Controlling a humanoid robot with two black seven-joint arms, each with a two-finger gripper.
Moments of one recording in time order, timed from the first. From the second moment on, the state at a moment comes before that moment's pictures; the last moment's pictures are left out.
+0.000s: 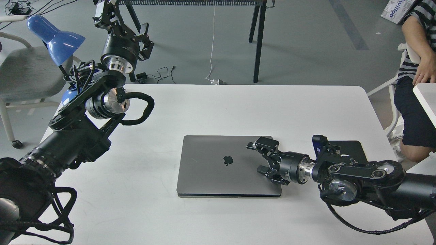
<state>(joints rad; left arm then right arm) -0.87 0.17 -0.85 -0.77 0.15 0.01 -0.49 0.90 -0.43 -0.23 1.15 -0.23 0.10 0.26</state>
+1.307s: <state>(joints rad) -0.87 0.17 -0.85 -0.77 0.15 0.01 -0.49 0.87 -0.22 0.82 0.85 -0.23 0.04 0.27</state>
